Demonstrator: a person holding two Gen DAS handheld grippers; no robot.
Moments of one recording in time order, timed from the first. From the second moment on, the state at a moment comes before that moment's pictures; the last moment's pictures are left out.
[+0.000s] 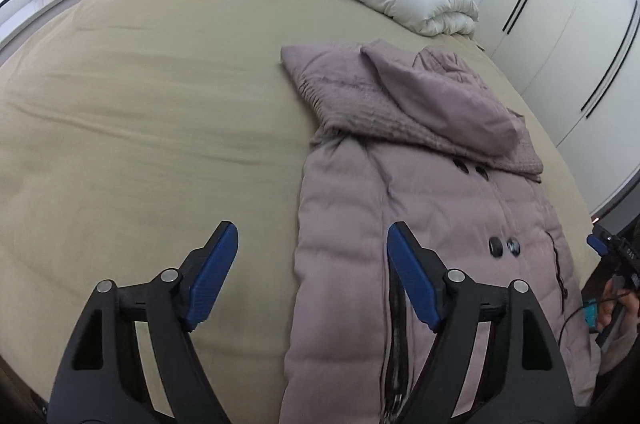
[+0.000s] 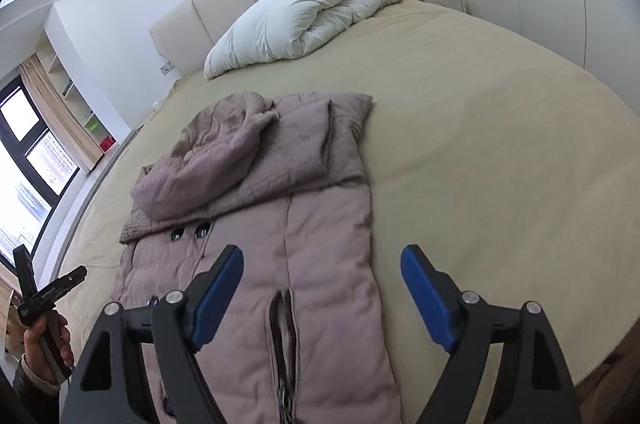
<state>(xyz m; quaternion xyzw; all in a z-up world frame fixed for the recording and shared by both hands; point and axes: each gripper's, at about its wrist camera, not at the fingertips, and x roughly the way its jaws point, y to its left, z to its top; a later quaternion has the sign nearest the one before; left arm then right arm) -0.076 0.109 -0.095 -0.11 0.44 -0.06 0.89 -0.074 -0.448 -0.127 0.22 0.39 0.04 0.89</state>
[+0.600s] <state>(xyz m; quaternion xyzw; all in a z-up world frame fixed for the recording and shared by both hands) -0.226 0.110 -0.170 -0.13 0.60 -0.12 0.78 -0.211 -0.455 -0.178 0.32 0.48 0.10 0.81</state>
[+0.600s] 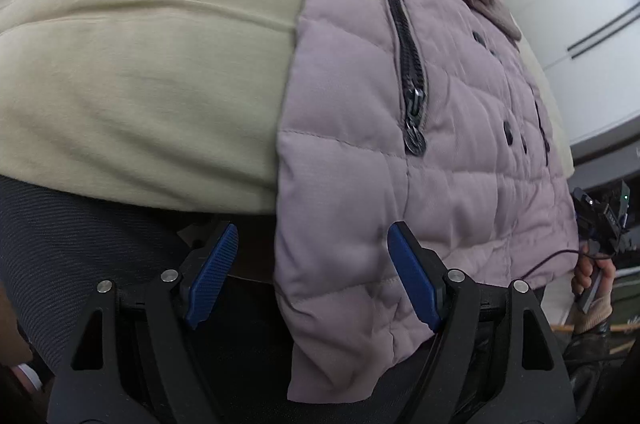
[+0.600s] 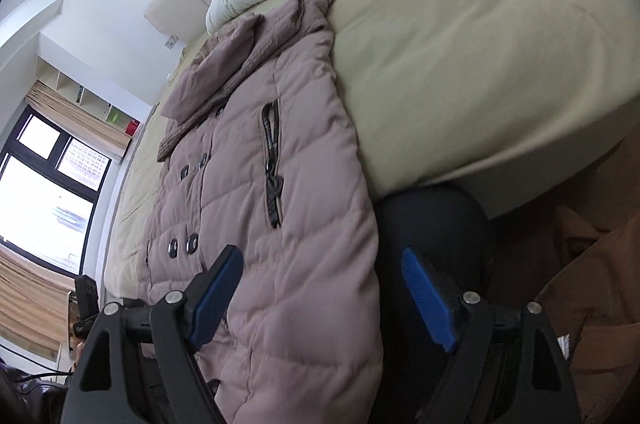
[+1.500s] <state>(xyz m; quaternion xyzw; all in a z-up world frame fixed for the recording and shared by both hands) -0.170 0.082 -0.134 -0.24 0.56 -0.26 0.75 -0.202 -0.419 -0.138 0.27 0.44 0.24 0.82</state>
